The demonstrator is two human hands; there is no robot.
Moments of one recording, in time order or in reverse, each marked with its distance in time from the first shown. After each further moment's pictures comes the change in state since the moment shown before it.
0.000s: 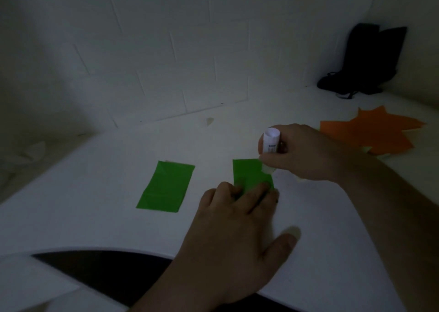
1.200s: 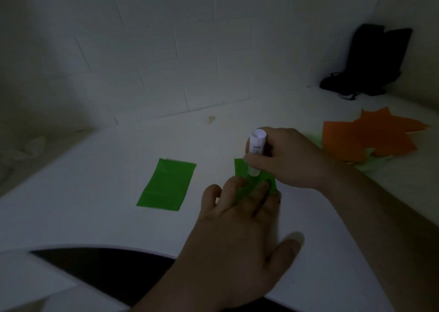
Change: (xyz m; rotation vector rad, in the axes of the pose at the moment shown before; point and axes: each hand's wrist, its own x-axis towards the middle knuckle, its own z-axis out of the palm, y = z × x) left_hand 0.000 -0.001 0.004 0.061 -0.038 0.016; right_hand 0.003 -0.020 0.023 0.108 0.066 -0.036
